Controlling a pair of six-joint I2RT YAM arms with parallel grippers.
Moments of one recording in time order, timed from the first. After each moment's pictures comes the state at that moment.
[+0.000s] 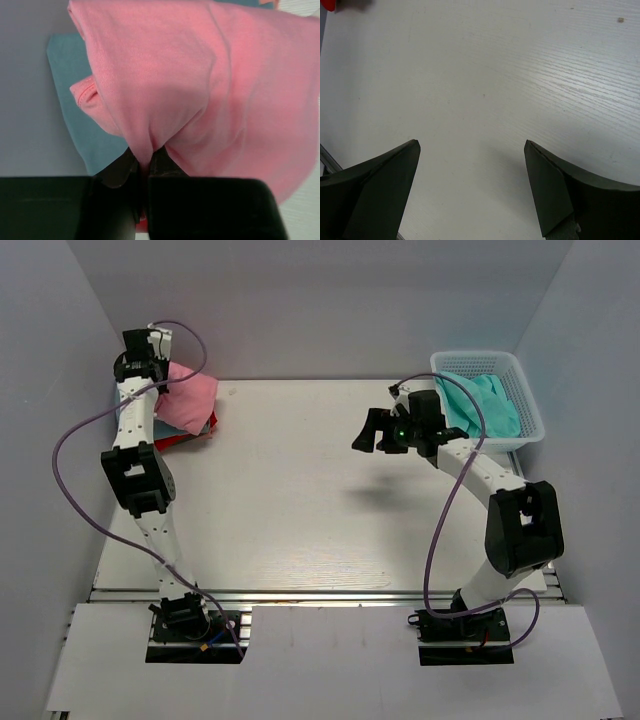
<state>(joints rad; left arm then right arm) 0.19 2.24 2.26 -0.67 -0.11 0.38 0.33 1.65 1.20 -0.19 -0.44 0.33</state>
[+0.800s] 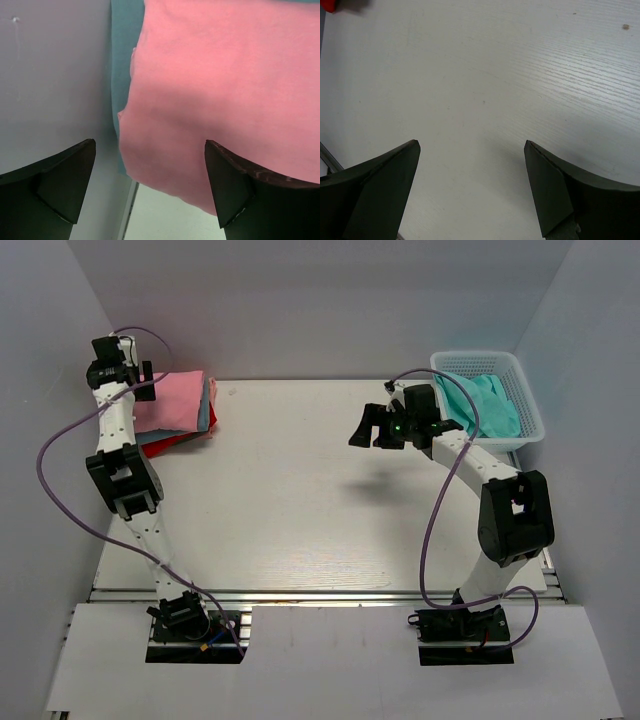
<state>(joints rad) 0.32 2.29 2.29 -0.69 -0.14 0.25 0.33 1.73 1.29 -0.23 -0.45 0.34</state>
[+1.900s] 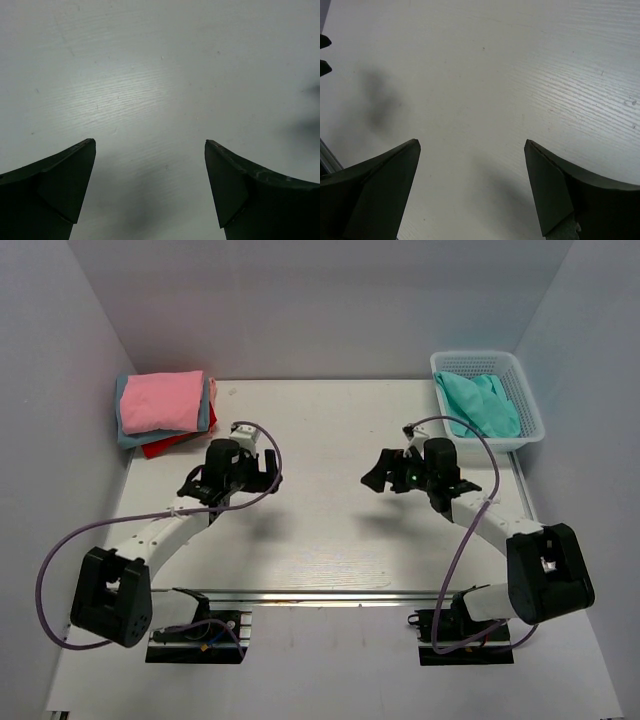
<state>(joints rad) -0.35 1.28 0.75 -0.07 0.11 -0.21 0.33 1.37 0.69 0.14 -0.44 0.36</state>
